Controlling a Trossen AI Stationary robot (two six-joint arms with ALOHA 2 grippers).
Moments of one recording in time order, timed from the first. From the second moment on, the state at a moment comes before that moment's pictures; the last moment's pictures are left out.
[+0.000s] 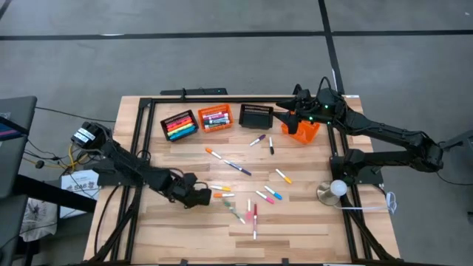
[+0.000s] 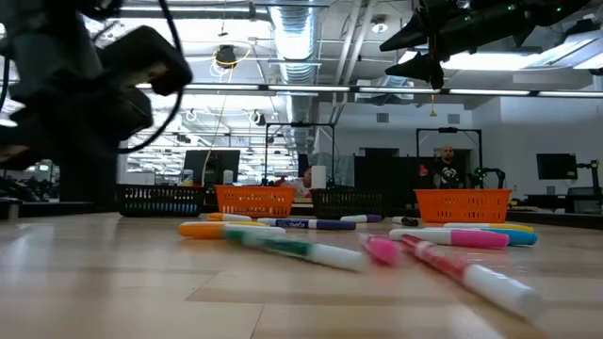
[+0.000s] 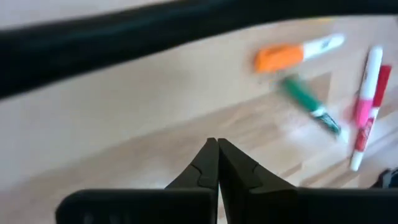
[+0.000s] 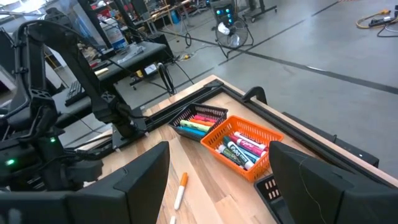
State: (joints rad) left arm -0.51 1.49 0.69 -0.27 -0.15 -1.83; right arm -0.52 0.98 0.73 0.04 -0.24 0.26
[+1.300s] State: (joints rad) left arm -0.44 1.49 0.69 0.02 -0.29 -1.34; right arm -0.28 0.98 0.73 -0.12 -0.37 0.15
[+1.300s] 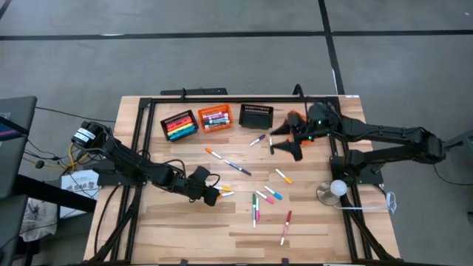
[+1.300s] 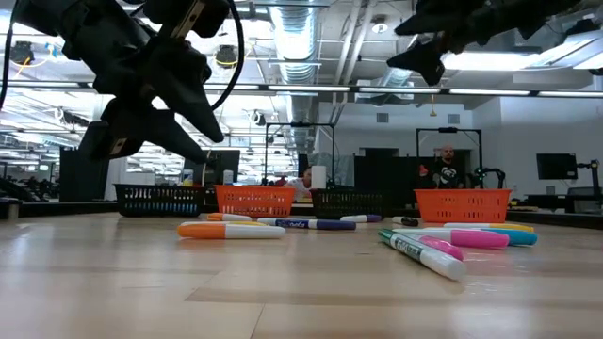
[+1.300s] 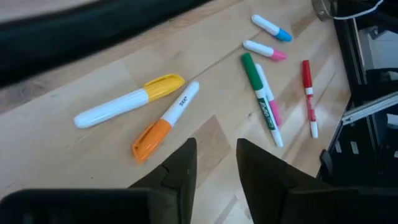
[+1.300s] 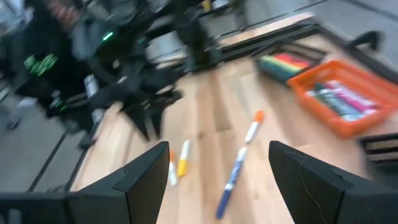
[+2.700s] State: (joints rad) left arm -0.44 1.49 0.69 0.03 -0.34 -1.34; right arm 0.47 1.37 0.73 -0.46 -0.20 0.10
